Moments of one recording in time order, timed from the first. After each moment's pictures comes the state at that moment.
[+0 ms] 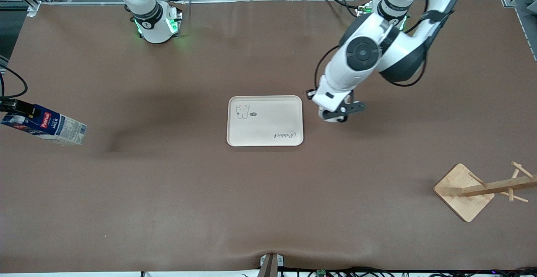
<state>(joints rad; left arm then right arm) 0.00 0.34 -0.70 -1.80 0.01 1.94 -0.96 -0.11 0.21 -0.19 -1.55 0.05 1.61 -0.19</state>
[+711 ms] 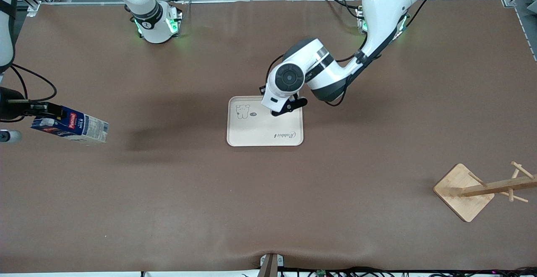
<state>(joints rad) -0.24 0.69 -0.69 -1.61 0.02 1.94 -1.24 0.00 0.23 -0.18 -1.54 0.06 1.54 -0.16</state>
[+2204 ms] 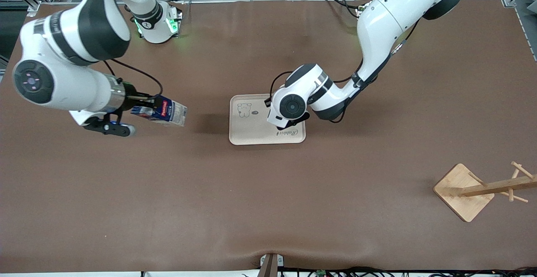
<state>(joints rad) -0.25 0.82 -0.65 -1.54 0.01 1.92 -1.22 0.42 0.26 -0.18 -1.54 0.22 1.47 0.42</state>
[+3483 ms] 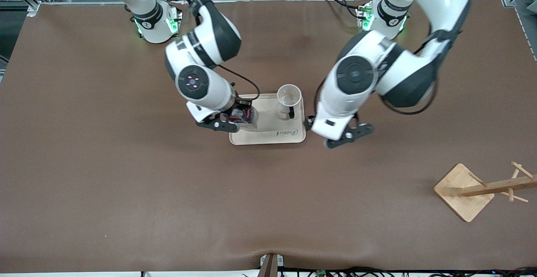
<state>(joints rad) -0.04 0.52 -0.64 -1.32 0.29 1.65 -0.99 0.77 0.48 -0.18 -1.54 0.34 1.84 0.68</state>
